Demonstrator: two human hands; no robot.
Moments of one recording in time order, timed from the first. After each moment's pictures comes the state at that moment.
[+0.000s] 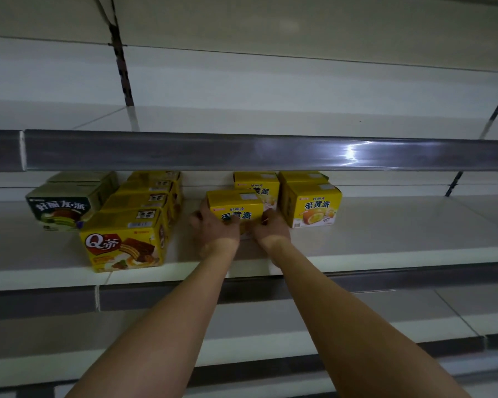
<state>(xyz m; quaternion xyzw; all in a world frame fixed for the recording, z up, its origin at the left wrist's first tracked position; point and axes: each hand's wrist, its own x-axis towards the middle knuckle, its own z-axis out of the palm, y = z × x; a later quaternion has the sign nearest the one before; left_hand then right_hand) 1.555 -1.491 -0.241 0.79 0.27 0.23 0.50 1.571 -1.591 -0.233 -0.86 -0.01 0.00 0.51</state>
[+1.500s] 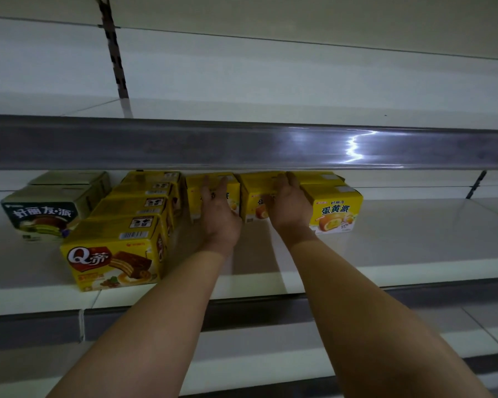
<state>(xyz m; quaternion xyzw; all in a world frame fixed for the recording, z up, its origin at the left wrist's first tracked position) 1.602 -1.463 -0.238 0.88 0.12 0.27 0.36 1.639 -1.585 -0.219 -0.94 -0.07 -0.23 0.22</state>
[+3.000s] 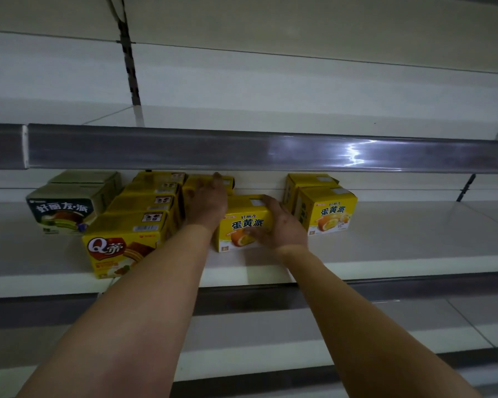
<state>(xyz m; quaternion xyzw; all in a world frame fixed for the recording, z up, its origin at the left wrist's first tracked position) 1.569 -1.451 -0.183 0.89 0.20 0.13 0.39 1.584 -1.597 -0.234 -0.94 -0.17 -0.12 0.28</state>
